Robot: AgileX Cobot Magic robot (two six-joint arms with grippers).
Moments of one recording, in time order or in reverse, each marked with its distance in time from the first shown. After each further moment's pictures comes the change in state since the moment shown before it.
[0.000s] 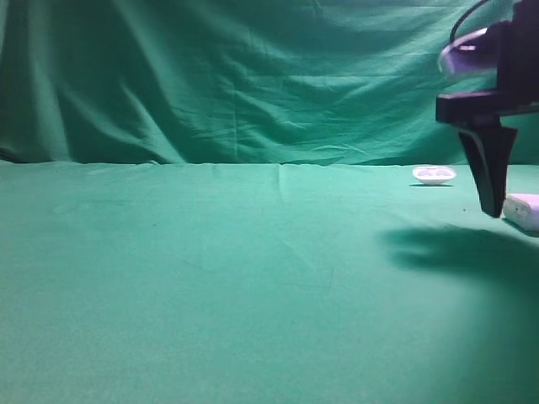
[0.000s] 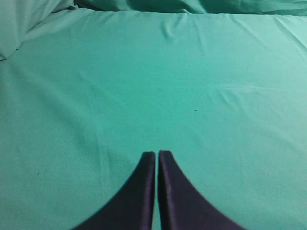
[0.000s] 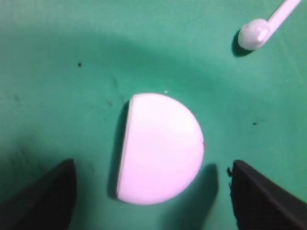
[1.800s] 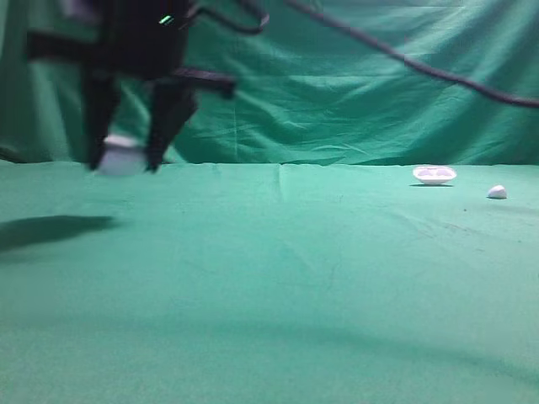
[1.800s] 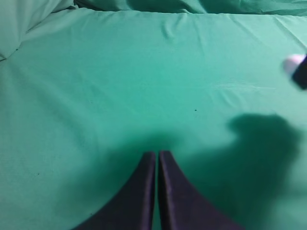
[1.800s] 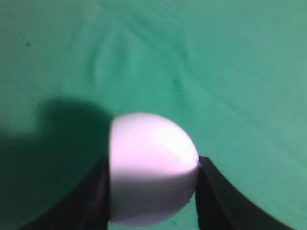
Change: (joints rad) left arm 0.000 0.000 0.000 0.000 0.000 0.000; right arm 0.586 0.576 -1.063 0.179 0.123 -0.191
